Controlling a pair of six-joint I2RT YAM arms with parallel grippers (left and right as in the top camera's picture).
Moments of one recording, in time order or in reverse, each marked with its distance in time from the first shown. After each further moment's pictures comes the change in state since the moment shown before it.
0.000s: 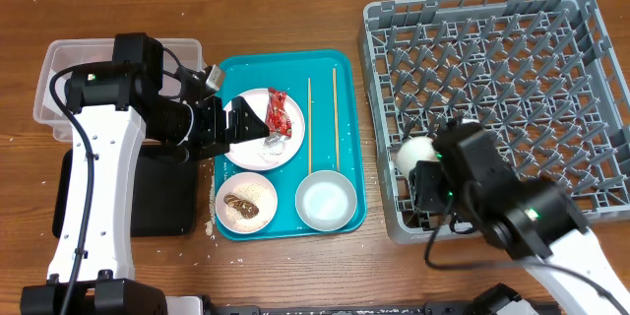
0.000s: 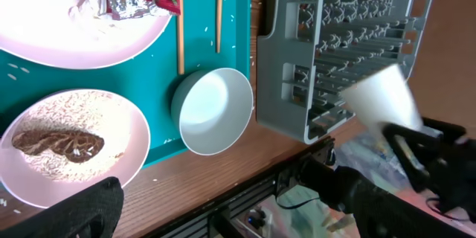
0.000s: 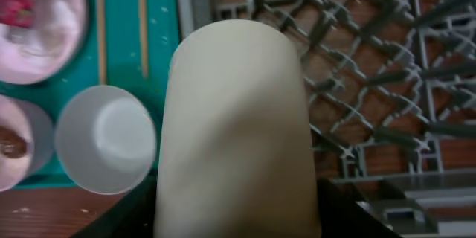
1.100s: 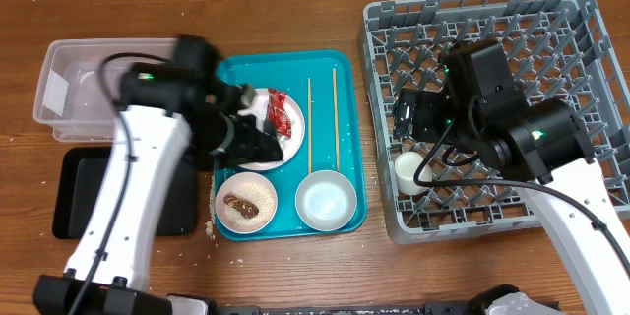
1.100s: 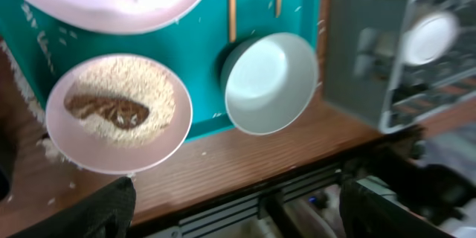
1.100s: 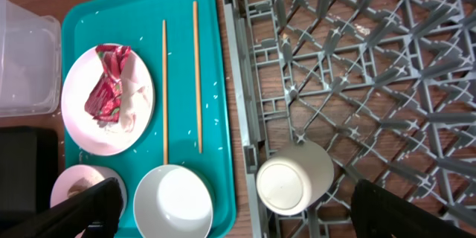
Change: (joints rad) left arm -0.265 0.000 -0.012 -0.010 -0.341 -0.148; right arm -0.134 0.282 0.400 -0.010 -0.090 -0.073
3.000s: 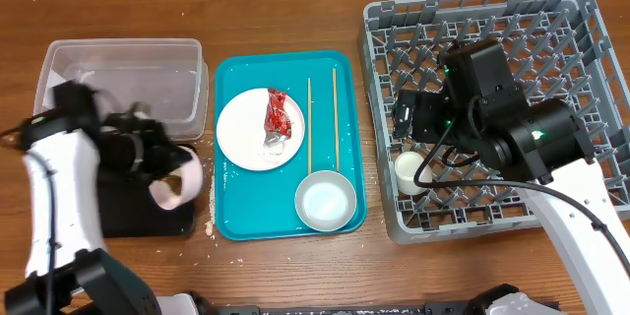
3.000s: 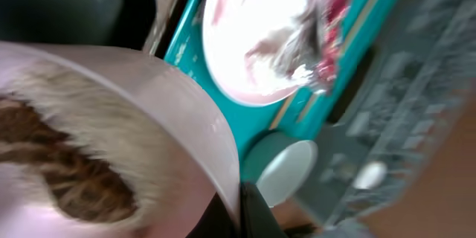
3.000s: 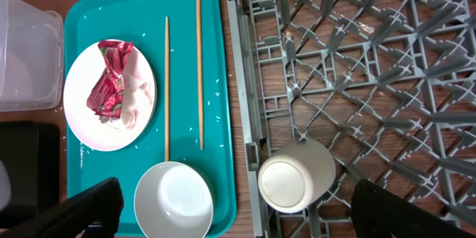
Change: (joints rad) left arm 0.660 -0.002 -0.256 0.200 0.278 0.053; right arm 0.000 0.000 0.000 -0.003 -0.010 -0.011
